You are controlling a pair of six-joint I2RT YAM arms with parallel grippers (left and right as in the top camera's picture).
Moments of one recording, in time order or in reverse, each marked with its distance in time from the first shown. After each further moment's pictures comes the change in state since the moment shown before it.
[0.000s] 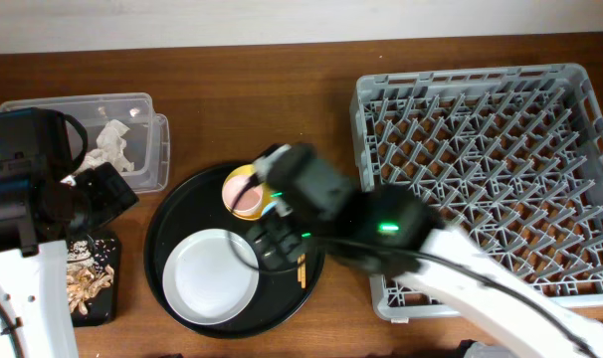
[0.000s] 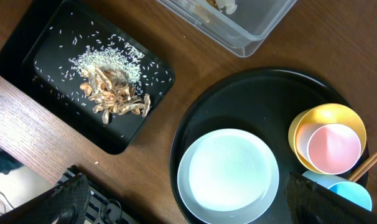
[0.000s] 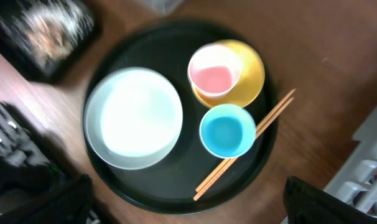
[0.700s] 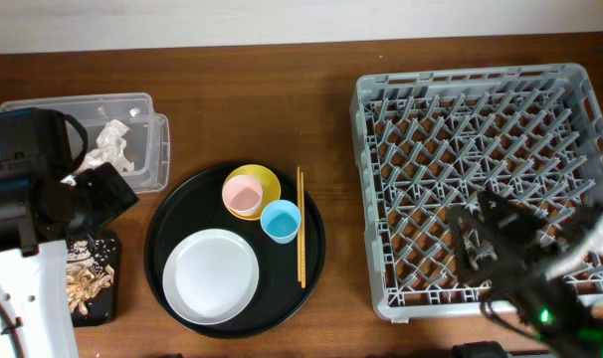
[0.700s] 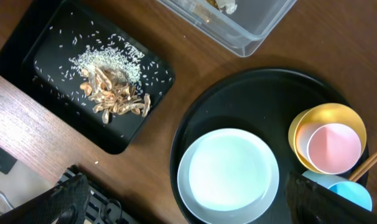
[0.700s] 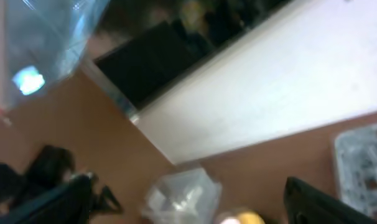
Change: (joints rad) left arm 0.000 0.000 0.000 0.000 0.000 0.000; right arm -0.867 -1.026 -0.660 0.603 -0.521 0.467
